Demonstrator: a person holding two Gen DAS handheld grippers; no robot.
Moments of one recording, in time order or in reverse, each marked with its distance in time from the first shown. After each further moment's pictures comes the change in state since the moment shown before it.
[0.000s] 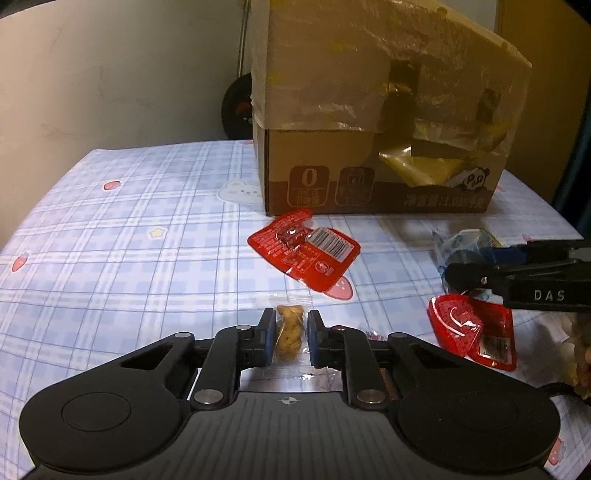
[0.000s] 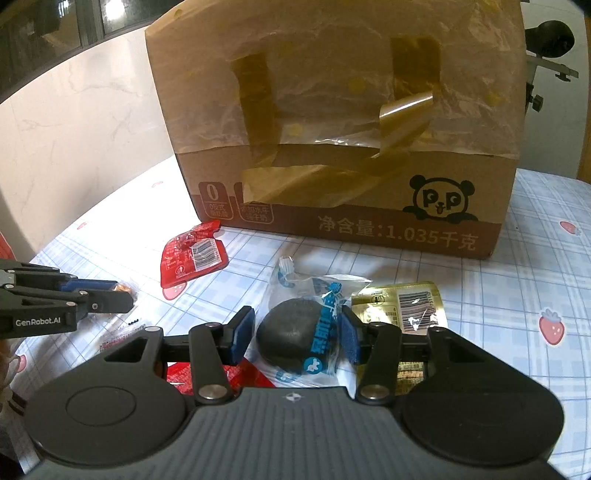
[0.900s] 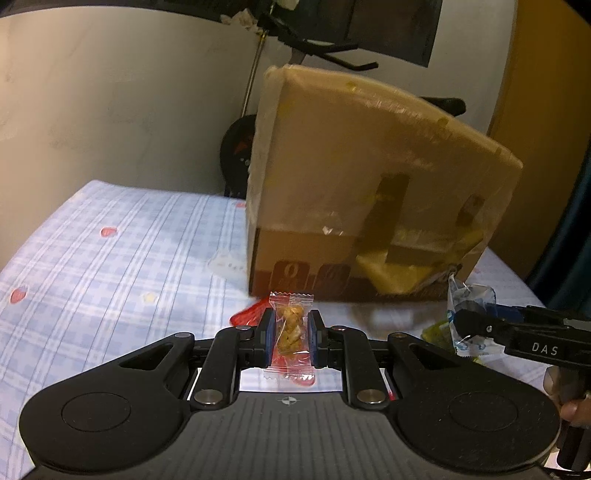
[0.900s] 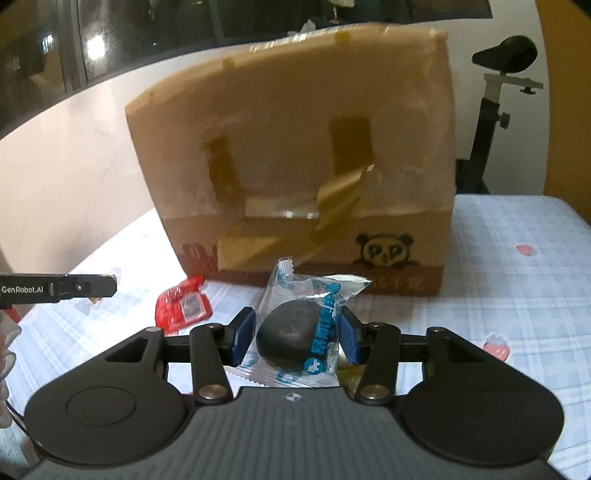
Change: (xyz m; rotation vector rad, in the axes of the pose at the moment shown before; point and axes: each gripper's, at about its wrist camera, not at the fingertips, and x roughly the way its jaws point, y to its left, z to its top) left arm -0.031 0.001 0.040 -0.109 -0.139 -0.066; right arm -0.046 -0.020 0.020 0.083 -0.130 -0.038
